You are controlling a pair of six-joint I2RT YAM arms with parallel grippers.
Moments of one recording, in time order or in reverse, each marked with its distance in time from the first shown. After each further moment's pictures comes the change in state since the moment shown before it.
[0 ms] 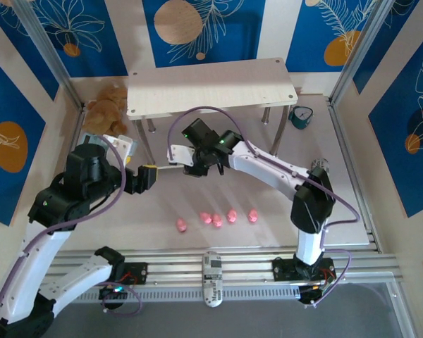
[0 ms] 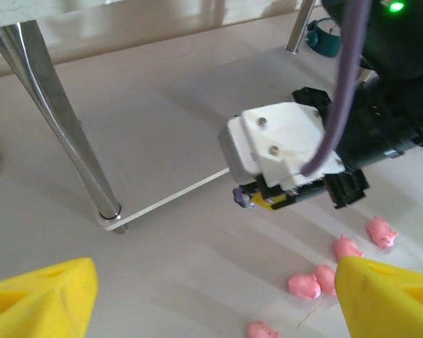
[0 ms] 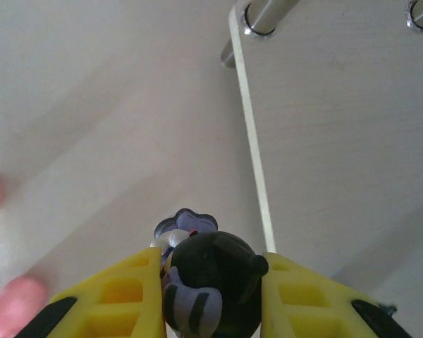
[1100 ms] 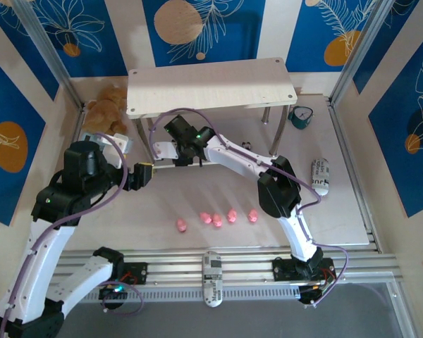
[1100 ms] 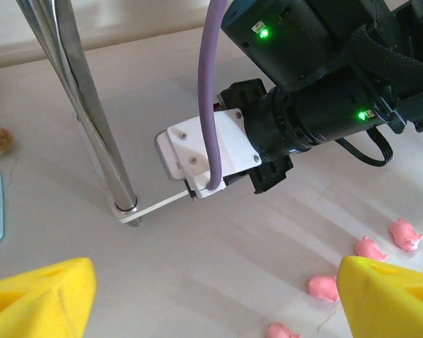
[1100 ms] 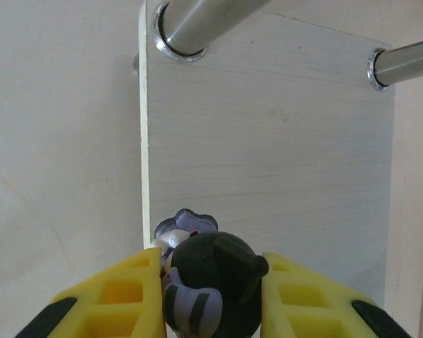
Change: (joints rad) left arm 0.156 0.003 -0.045 0.026 0.110 0.072; right arm -0.009 0.311 0.271 0.073 0.139 -0.227
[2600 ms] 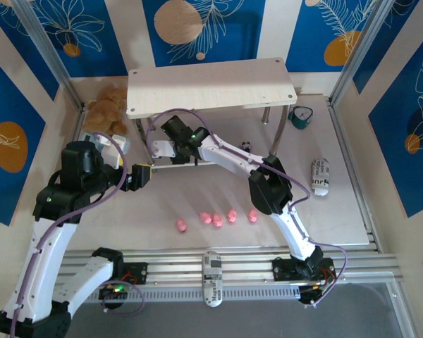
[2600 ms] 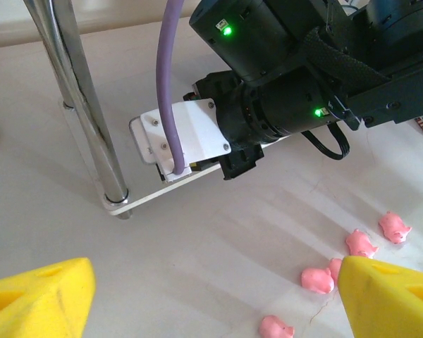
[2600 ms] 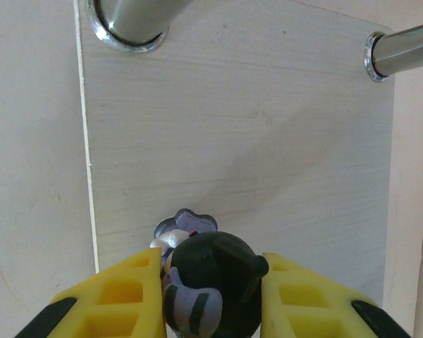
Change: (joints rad) left arm 0.101 0.000 -0.034 0.001 0.127 0.029; right arm -0.006 0.106 0.094 0.019 0.047 0.007
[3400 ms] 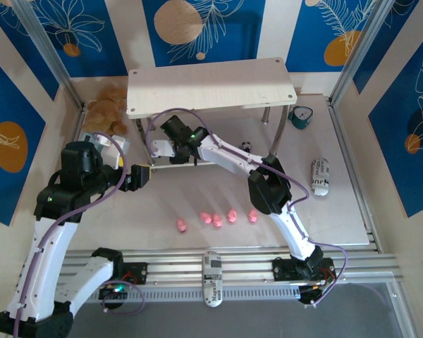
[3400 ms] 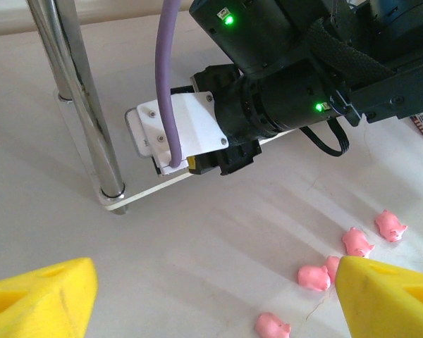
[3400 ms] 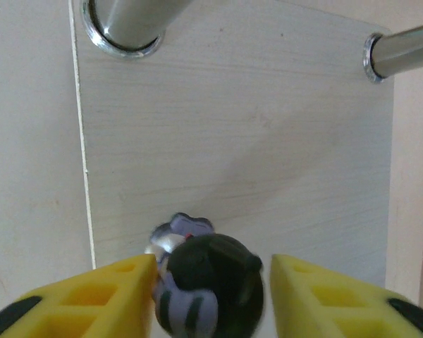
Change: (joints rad) left arm 0.032 0.000 -0.016 0.000 0.035 0.001; right arm 0.001 0.013 0.019 -0.006 0.000 0.013
